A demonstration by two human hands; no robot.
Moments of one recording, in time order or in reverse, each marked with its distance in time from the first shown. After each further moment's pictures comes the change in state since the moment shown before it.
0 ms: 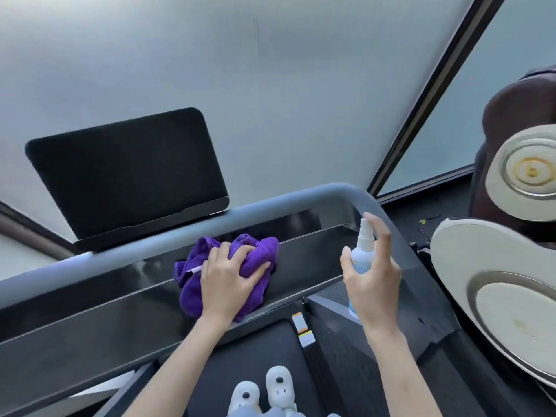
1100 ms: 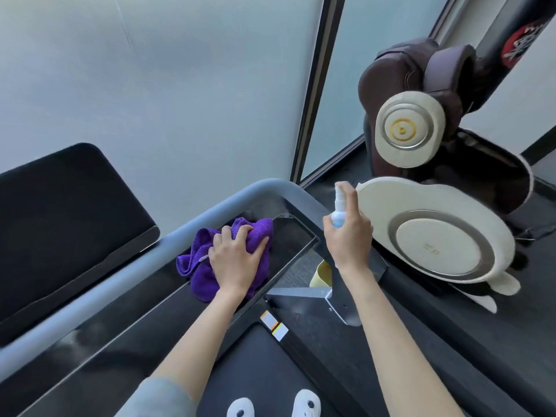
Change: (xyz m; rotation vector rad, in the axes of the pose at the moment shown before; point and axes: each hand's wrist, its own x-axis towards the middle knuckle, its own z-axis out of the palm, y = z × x) left_hand 0.046 0.084 0.048 -0.088 -0.164 0.186; right_hand 0.034 0.014 -0.031 -0.331 0.266 0.193
